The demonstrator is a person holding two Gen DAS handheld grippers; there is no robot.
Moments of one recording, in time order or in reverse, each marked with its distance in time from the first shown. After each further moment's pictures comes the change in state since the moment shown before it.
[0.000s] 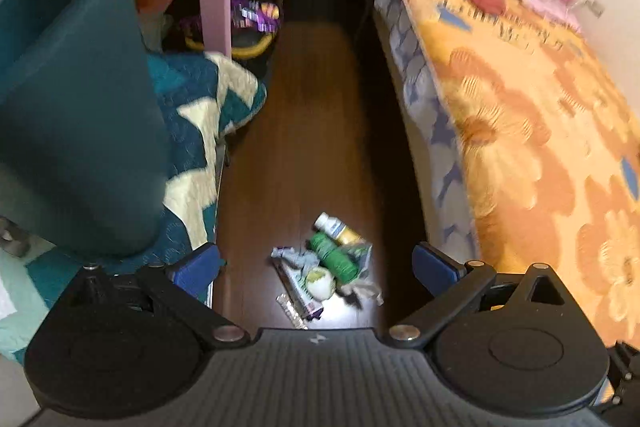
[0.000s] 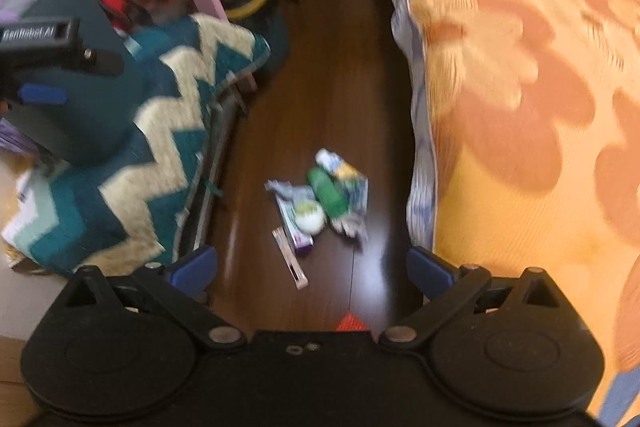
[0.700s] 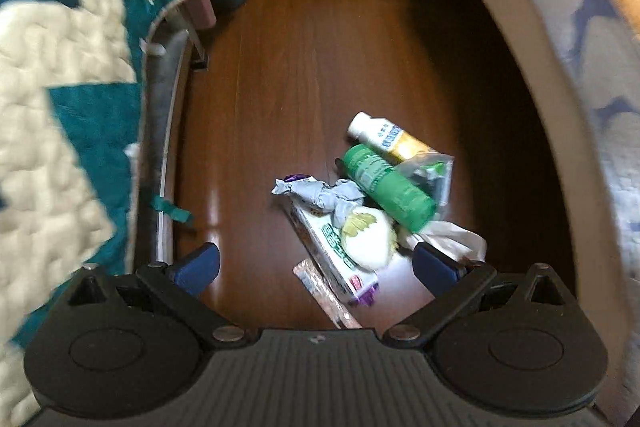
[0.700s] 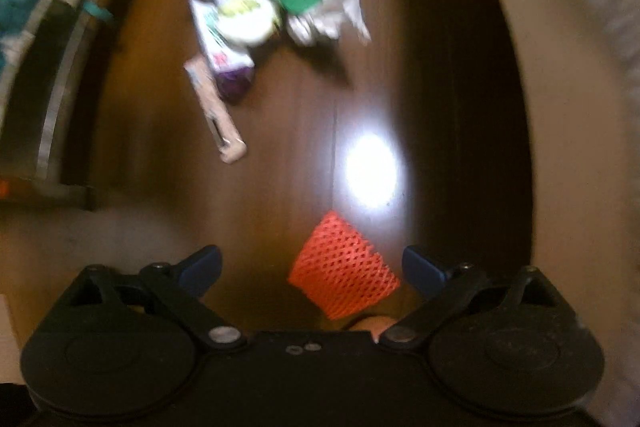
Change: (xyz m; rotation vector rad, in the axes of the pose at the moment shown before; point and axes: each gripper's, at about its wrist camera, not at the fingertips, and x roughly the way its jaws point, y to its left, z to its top) left arm 0.317 0.004 -0.091 0.096 0.196 0.112; right arm 0.326 -0.043 -0.157 0.008 0.315 -0.070
